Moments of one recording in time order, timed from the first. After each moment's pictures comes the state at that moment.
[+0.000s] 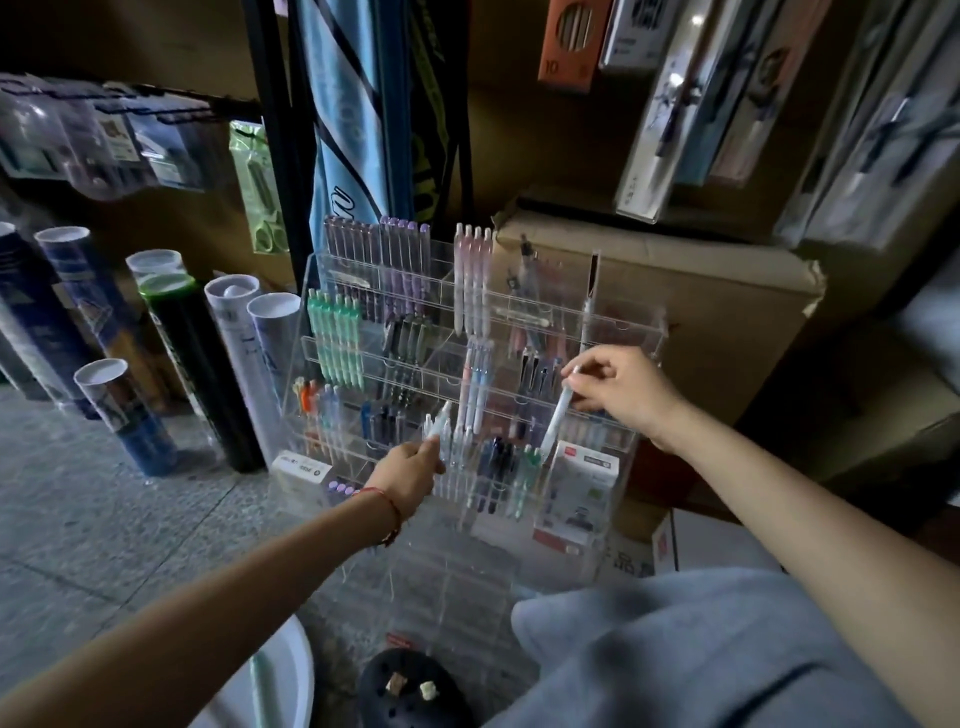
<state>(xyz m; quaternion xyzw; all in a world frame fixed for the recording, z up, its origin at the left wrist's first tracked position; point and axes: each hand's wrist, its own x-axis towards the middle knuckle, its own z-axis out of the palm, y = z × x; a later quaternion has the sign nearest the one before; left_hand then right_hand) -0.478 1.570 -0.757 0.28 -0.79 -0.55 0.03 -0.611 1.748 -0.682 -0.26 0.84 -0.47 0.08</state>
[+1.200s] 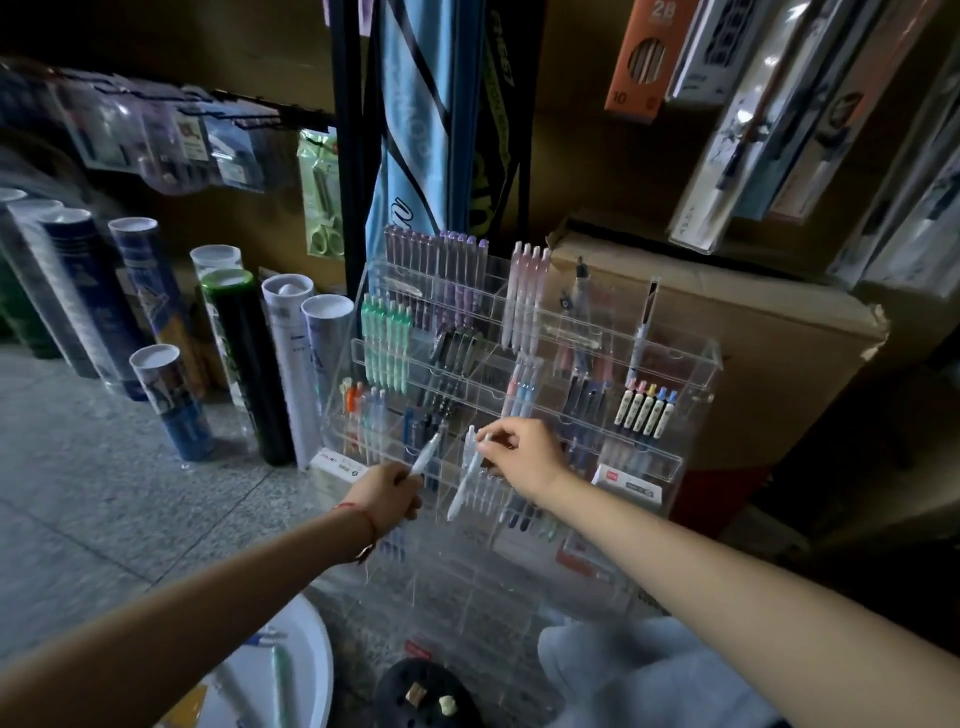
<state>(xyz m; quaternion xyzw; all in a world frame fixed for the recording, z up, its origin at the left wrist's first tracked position) -0.452 1.523 -0.783 0.29 -0.80 -0.52 0.04 -0.559 1.650 -0.746 -0.27 0.84 -0.44 0.14</state>
